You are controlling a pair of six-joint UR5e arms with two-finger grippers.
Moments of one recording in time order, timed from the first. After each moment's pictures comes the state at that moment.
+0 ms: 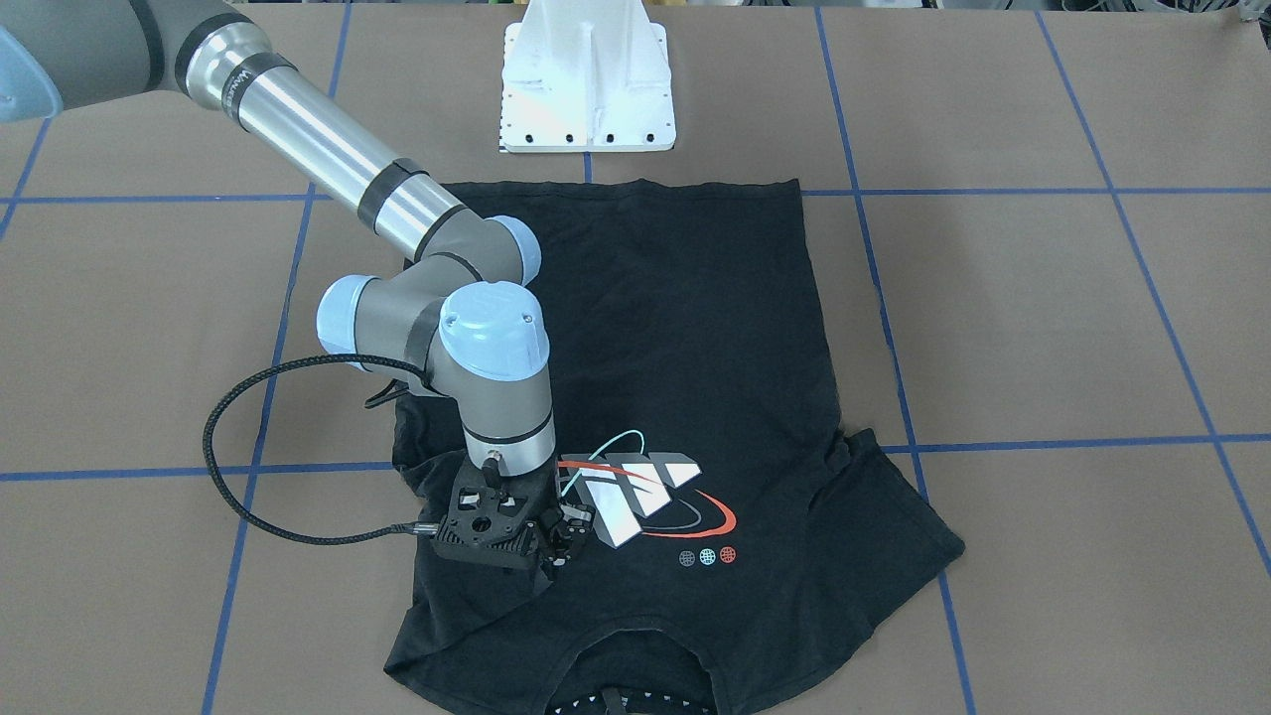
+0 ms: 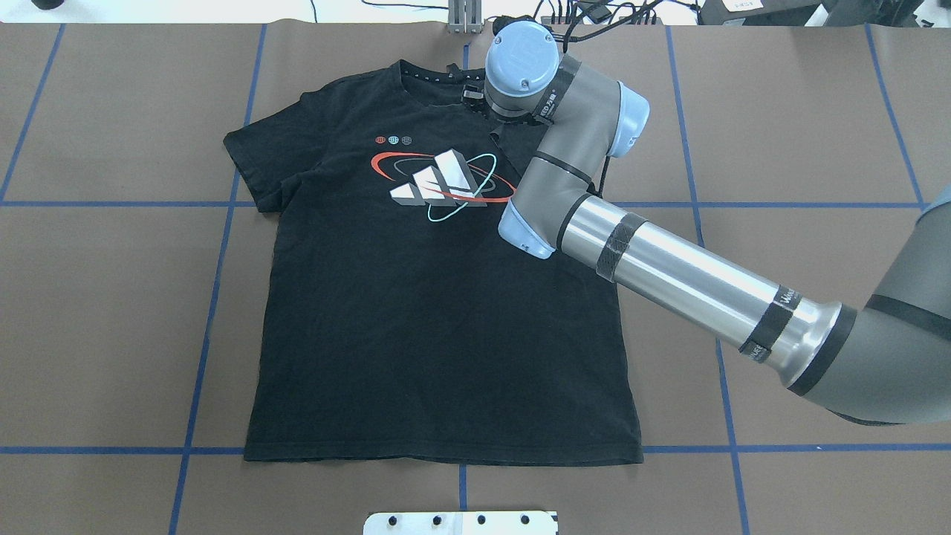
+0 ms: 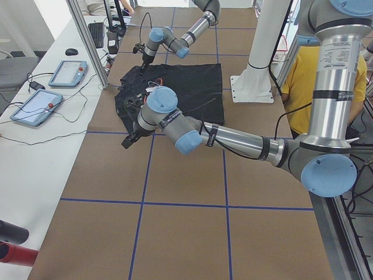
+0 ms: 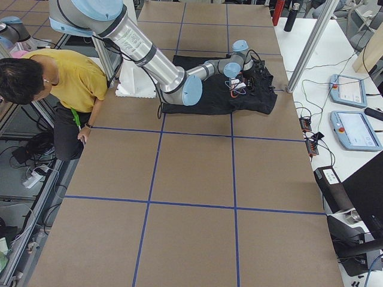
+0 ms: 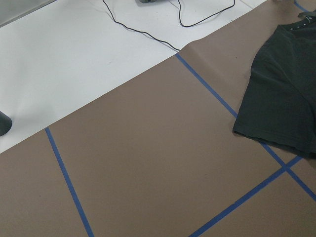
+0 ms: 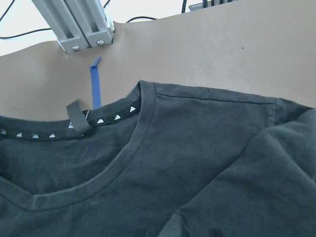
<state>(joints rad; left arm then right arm) -1.50 -1.61 -1.75 -2.19 -2.34 -0.07 0.72 -0.54 0.92 -1.07 1.65 1.30</state>
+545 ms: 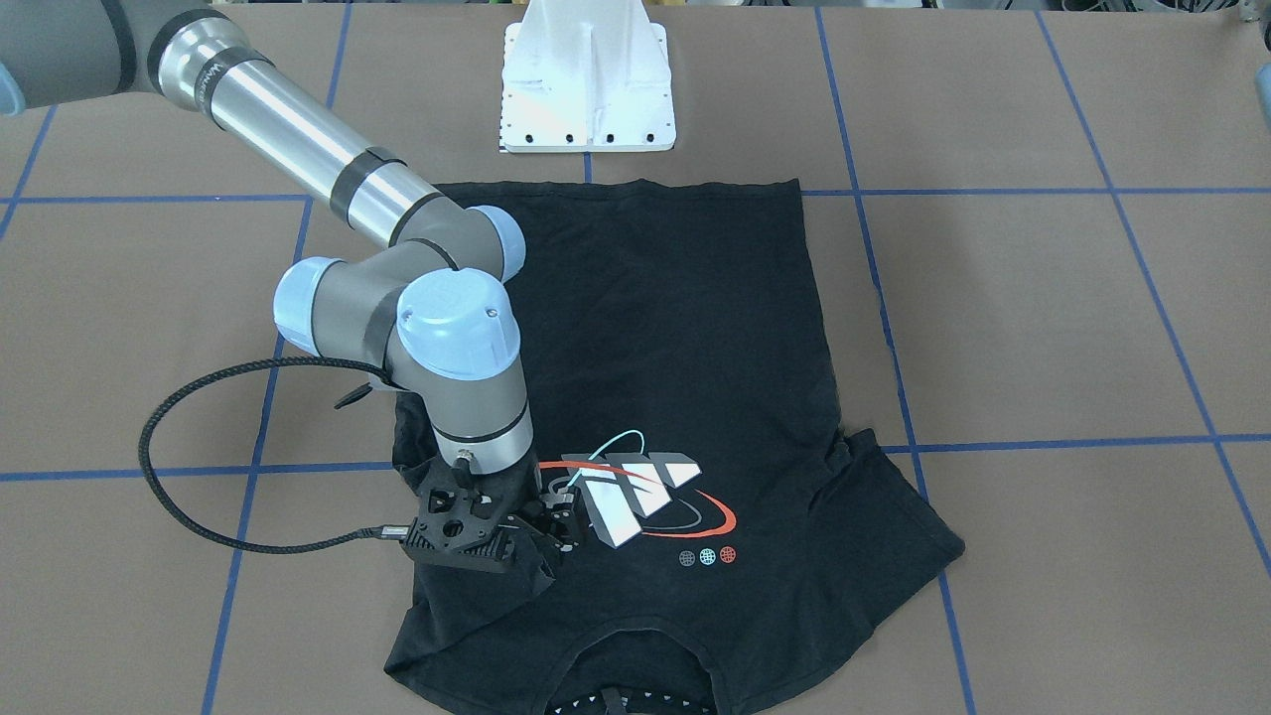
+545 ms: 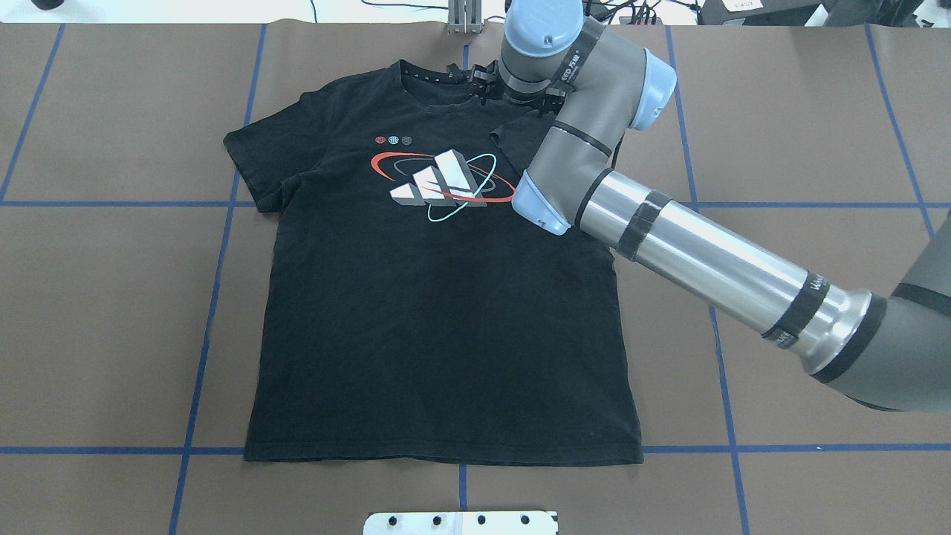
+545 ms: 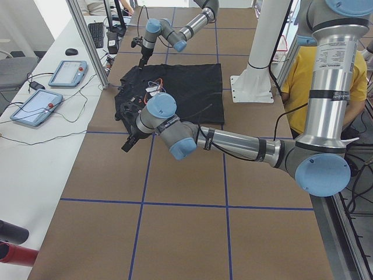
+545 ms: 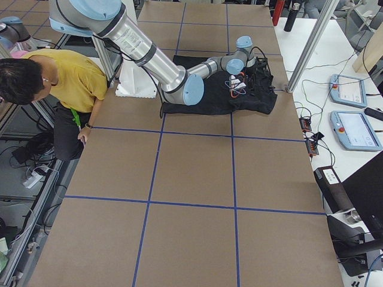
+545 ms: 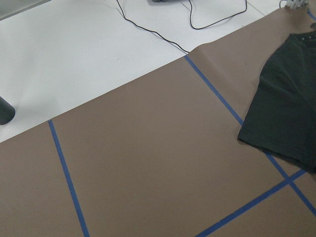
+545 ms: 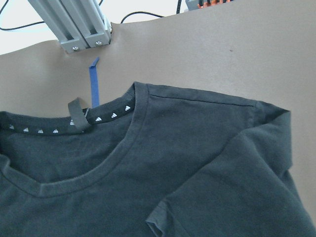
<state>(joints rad) -1.43 -1.64 -1.65 -2.40 -2.24 -0.41 0.78 -0.61 1.10 -1.23 1.79 1.23</state>
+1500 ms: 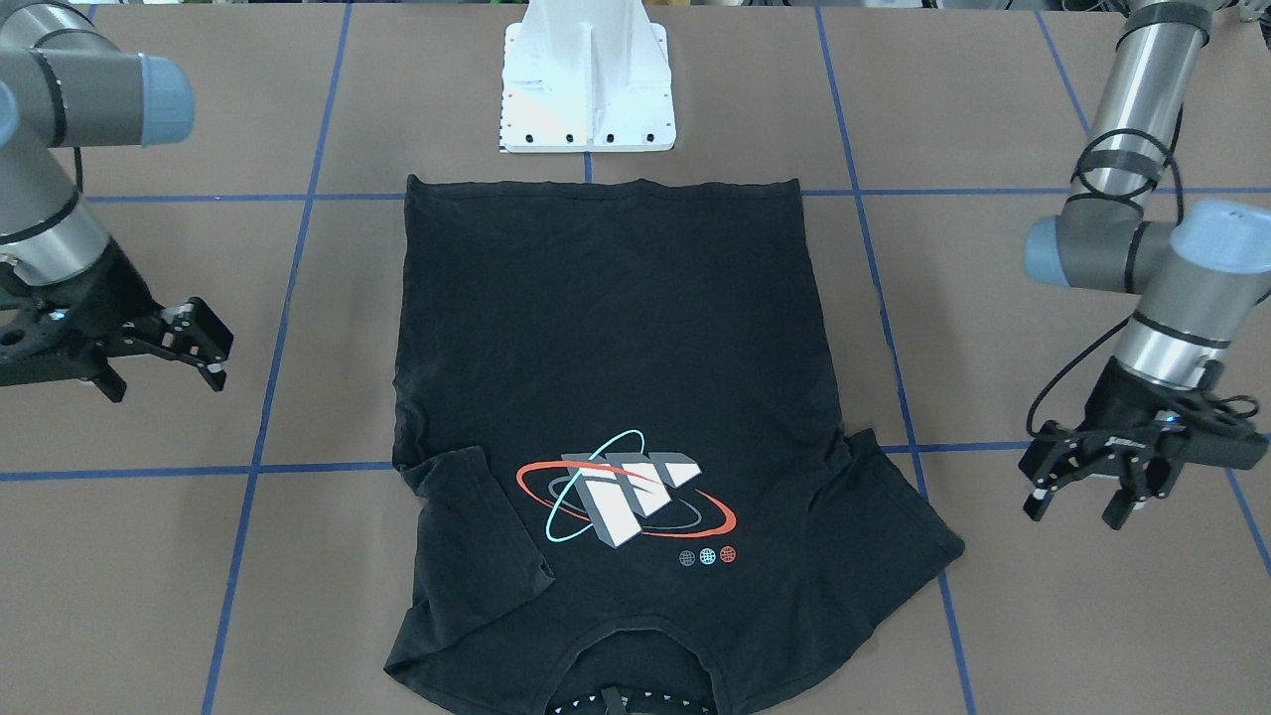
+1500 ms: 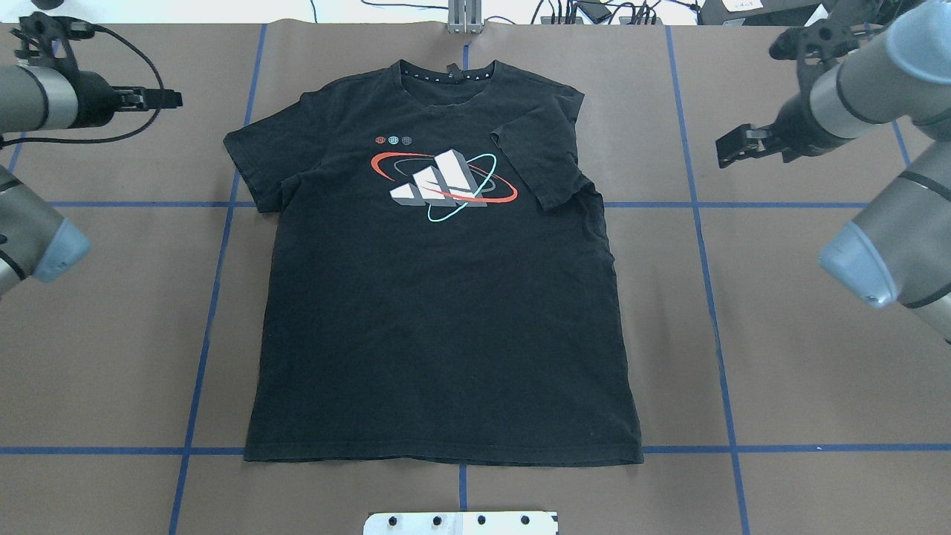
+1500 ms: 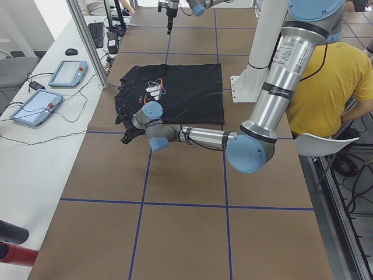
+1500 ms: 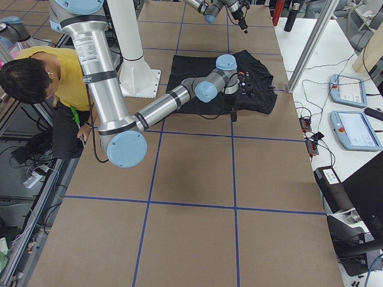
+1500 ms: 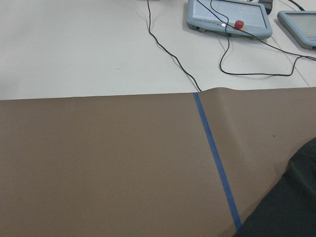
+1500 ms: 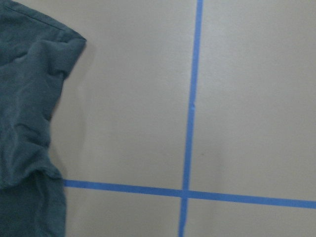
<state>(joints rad) -0.99 -1.95 -1.21 -2.69 -1.77 -0.96 1.02 -1.33 1.85 -1.41 2.05 0.72</state>
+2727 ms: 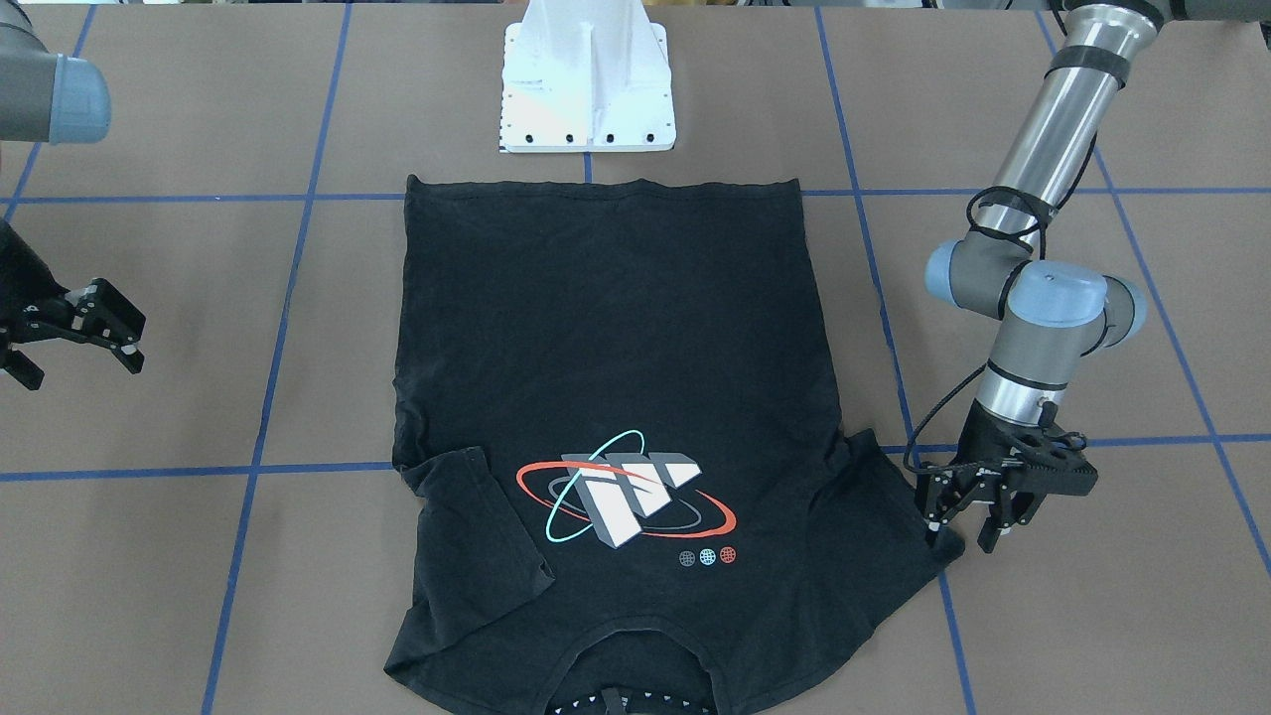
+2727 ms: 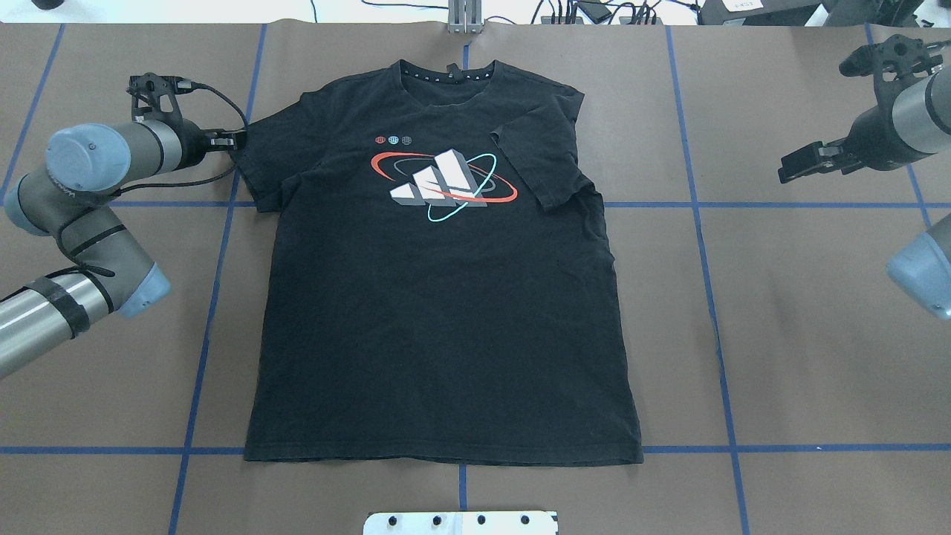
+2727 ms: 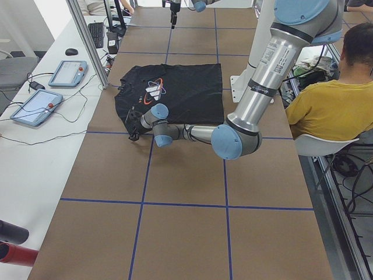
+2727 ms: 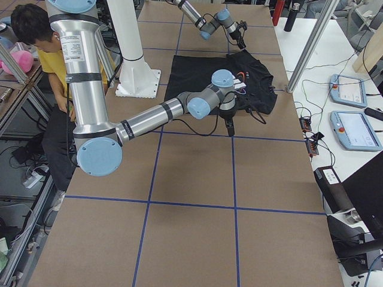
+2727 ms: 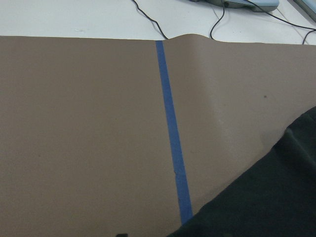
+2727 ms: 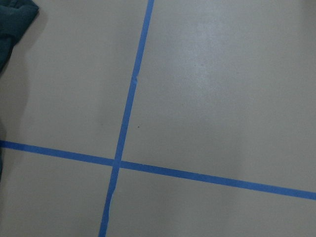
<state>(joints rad) -0.85 -2.05 -1.05 -2.73 -1.61 -1.00 1.07 -1.44 1.85 -1.31 2.10 0.63</state>
